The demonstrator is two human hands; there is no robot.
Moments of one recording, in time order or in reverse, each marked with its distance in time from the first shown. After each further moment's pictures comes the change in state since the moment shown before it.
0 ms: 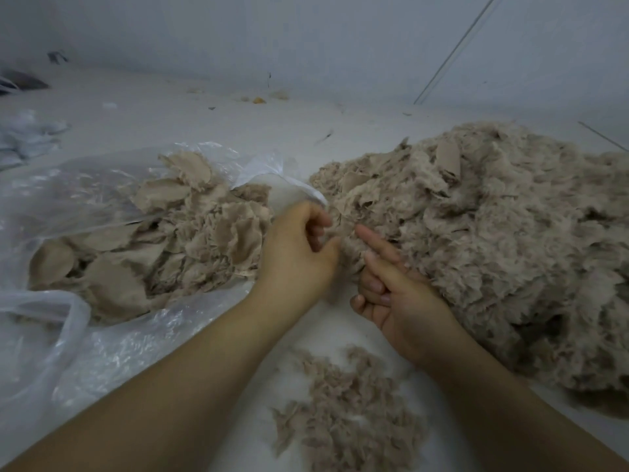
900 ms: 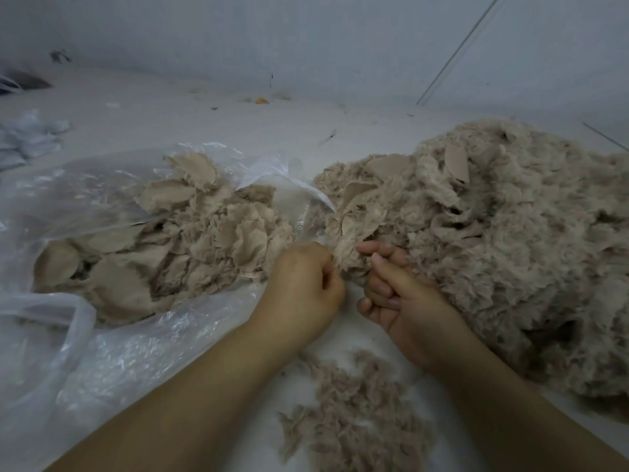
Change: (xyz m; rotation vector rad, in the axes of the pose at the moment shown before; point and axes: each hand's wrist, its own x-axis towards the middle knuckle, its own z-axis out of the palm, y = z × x) left_hand -0.018 -0.011 -0.007 0.264 -0.174 0.200; right_hand -0.002 -0.002 0.004 -0.036 0.007 -0.028
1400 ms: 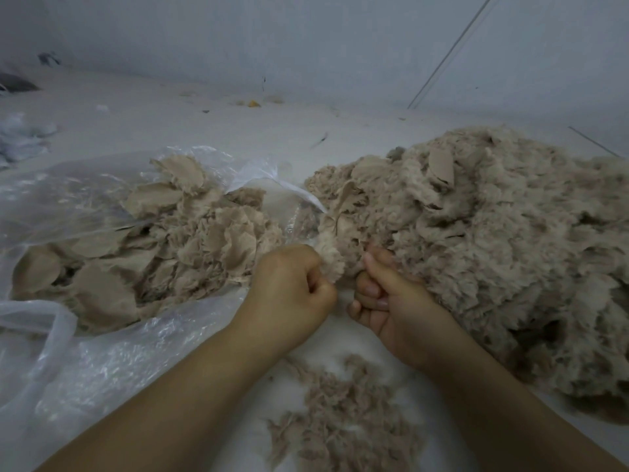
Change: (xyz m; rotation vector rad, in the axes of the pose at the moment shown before) left_hand -0.002 0.001 -0.005 -0.068 0.064 0.057; right_hand 0.002 -0.006 0.004 0.035 0.088 0.126
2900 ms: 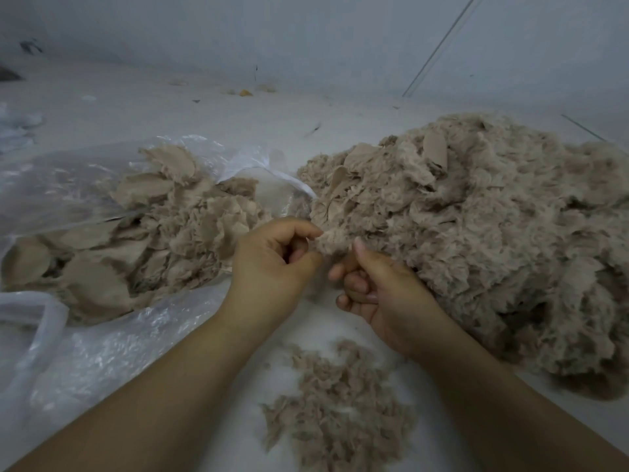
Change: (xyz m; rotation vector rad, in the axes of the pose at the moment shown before) left_hand 0.001 -0.002 0.002 -0.535 0.141 -0.184; right_hand -0.004 0.004 -0.001 -0.139 -0.098 -0.034
